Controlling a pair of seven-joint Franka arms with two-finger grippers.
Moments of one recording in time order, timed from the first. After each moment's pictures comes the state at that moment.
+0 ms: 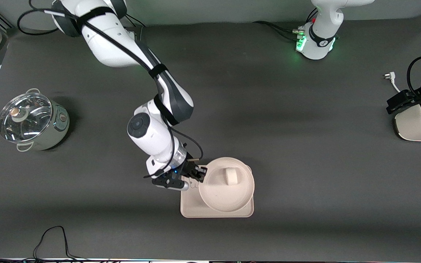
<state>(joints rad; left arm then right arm) 0.00 -0.04 0.02 -1.72 0.04 1.69 -0.11 0.60 0.85 -0.10 -1.20 0.37 2.45 0.58</state>
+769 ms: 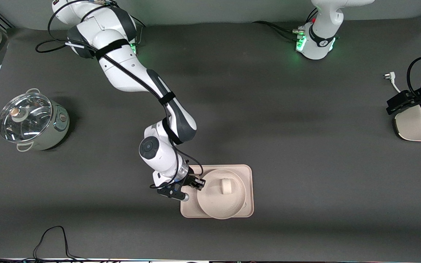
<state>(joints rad) 0.00 -0.04 0.02 -1.72 0.04 1.70 -0.11 0.58 1.04 -0.10 -1.15 0.40 2.52 0.58</state>
